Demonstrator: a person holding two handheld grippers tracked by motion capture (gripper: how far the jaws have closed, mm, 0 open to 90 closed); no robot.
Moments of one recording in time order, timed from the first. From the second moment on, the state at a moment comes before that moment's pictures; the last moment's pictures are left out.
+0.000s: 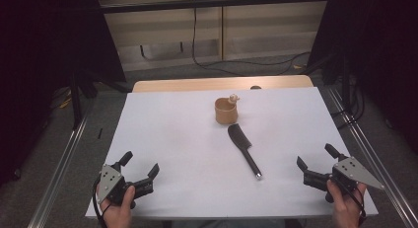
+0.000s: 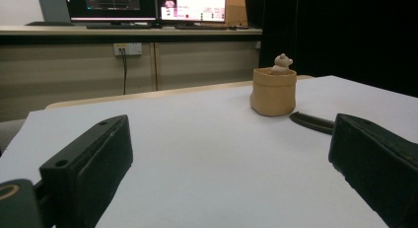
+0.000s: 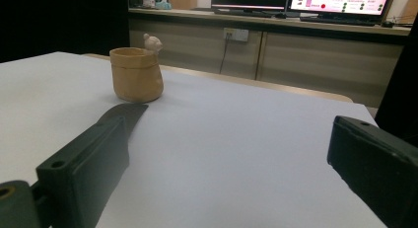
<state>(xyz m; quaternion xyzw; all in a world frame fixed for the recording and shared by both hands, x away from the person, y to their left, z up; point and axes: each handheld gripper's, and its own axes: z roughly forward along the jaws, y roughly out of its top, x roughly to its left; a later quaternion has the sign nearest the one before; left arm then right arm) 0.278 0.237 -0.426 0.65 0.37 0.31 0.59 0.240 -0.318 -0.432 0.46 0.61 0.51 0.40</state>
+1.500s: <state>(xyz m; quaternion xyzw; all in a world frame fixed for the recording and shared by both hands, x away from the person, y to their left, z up) 0.279 0.233 -0.428 0.66 0.36 0.30 0.58 0.257 -0.283 -0.432 0.43 0.69 0.50 0.31</state>
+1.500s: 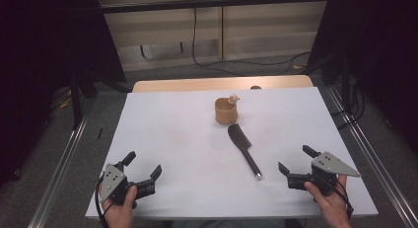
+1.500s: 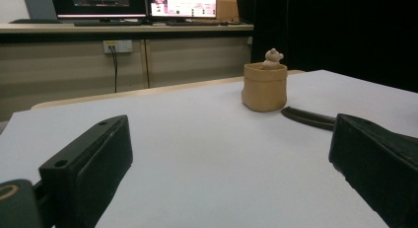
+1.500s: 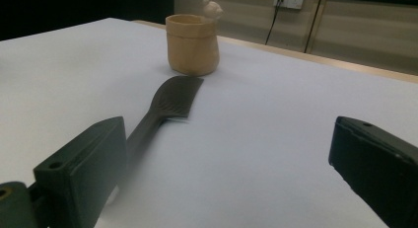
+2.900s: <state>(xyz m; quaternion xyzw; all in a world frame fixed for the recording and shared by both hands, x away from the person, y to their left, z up) 0.280 0.232 -0.429 0.67 0.36 0.30 0.57 0.312 -0.240 -0.419 0.45 0.78 0.41 0.15</state>
